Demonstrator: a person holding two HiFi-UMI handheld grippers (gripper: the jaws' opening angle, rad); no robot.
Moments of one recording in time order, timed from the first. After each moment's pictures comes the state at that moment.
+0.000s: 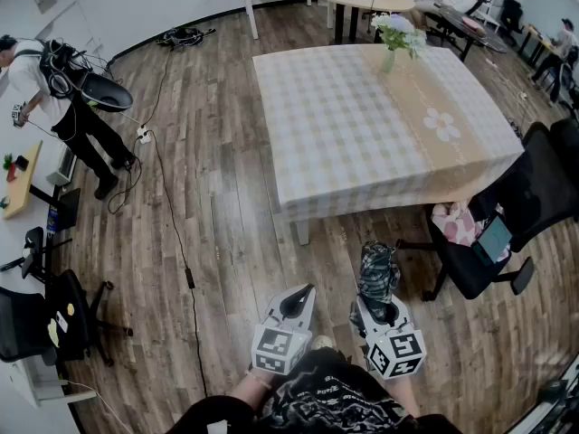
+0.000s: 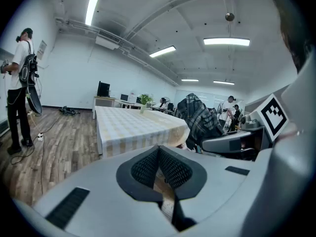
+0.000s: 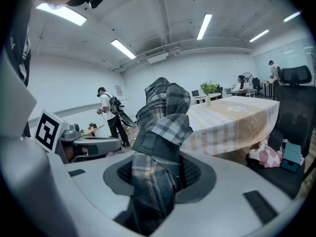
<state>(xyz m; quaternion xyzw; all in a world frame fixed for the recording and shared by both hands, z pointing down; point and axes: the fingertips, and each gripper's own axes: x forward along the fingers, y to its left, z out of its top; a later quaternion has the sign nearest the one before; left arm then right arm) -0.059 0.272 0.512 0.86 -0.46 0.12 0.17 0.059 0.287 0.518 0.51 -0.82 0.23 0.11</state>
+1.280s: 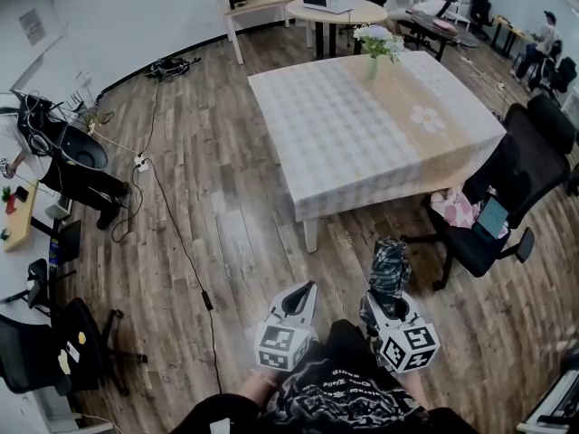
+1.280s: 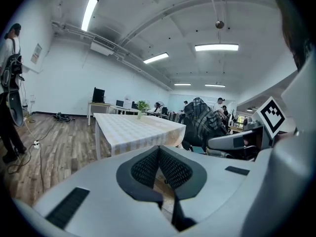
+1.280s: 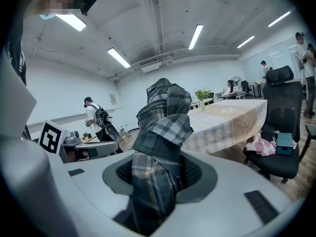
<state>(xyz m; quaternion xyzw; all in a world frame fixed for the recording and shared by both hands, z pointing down) -0.125 0.331 0.490 0.88 -0.43 0.10 0.15 0.012 0.361 0.497 0.55 -0.80 0.23 0.06</state>
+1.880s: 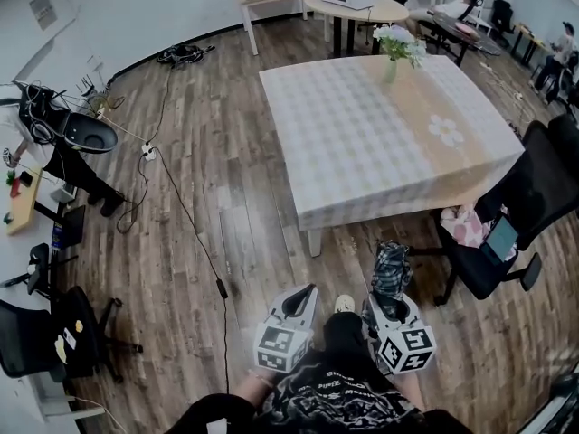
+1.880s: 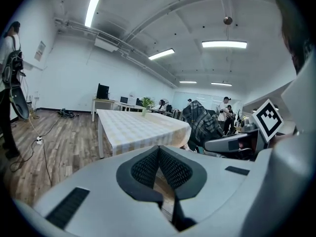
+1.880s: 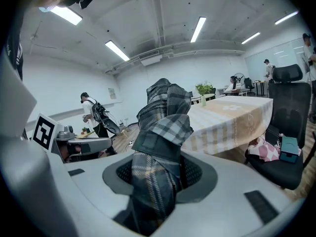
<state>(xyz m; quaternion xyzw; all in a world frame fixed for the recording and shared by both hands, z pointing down) -0.109 0.266 0.510 0.87 -0.46 0.11 0.17 0.037 0.281 0.523 0.54 -0.80 0.24 0.09</state>
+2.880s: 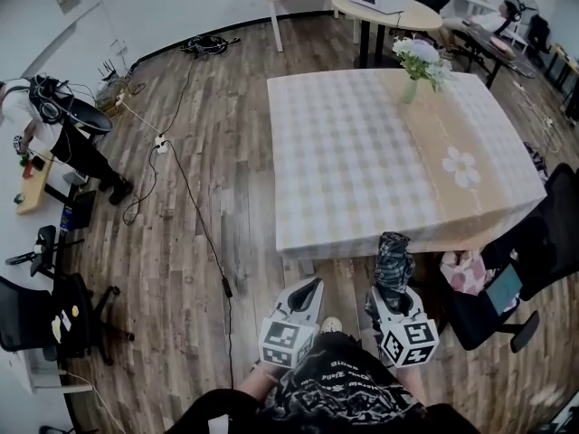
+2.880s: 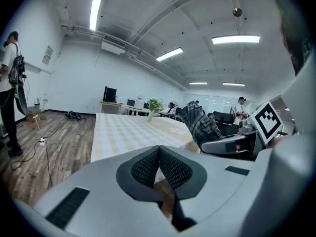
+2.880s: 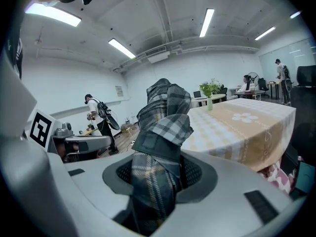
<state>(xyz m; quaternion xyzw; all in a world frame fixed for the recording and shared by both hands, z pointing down) -0.004 0.093 0.499 0.84 -0.51 0.09 0.17 0.133 0.087 0.521 0.48 -0.84 0.22 0.11</state>
